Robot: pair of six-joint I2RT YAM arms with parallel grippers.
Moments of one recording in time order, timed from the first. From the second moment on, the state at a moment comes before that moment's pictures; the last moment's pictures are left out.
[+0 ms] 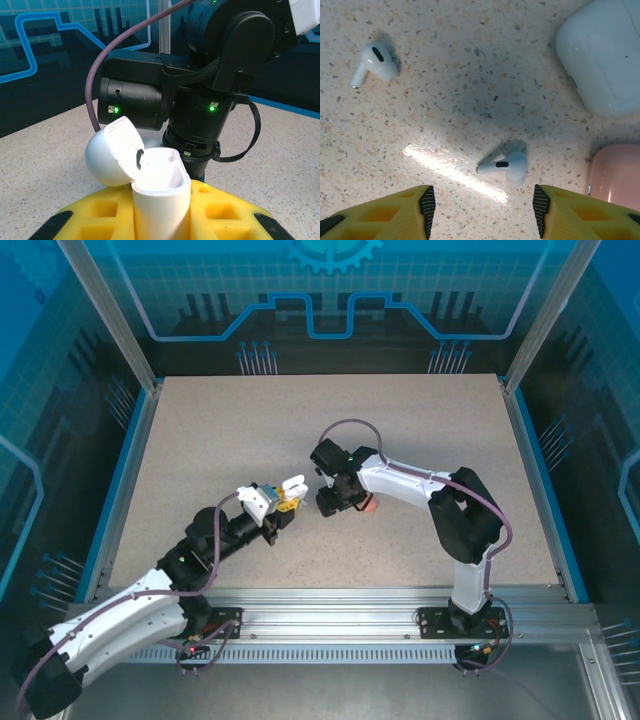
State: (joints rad) left arm -0.72 0.65 0.35 0.23 0.07 0.03; right arm 0.76 1.90 1.38 -0.81 0.02 0.33
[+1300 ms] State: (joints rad) left arm -0.72 0.65 0.35 0.23 0.07 0.03; right arm 0.77 1.95 1.38 -0.83 -0.03 0.41
